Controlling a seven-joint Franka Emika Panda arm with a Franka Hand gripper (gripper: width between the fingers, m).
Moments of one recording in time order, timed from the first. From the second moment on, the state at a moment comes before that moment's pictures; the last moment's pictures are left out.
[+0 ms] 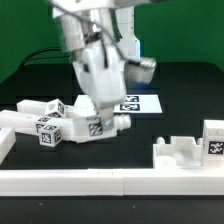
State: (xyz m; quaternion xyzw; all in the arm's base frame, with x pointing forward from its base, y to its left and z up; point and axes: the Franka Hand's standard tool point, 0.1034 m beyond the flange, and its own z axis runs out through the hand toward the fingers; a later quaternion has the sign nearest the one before) arm 0.596 -0.037 0.078 -0.78 0.62 -0.03 0.12
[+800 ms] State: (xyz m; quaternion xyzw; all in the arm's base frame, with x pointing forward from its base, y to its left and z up) arm 0.552 0.004 0.094 -0.92 0.38 -0.04 0.10
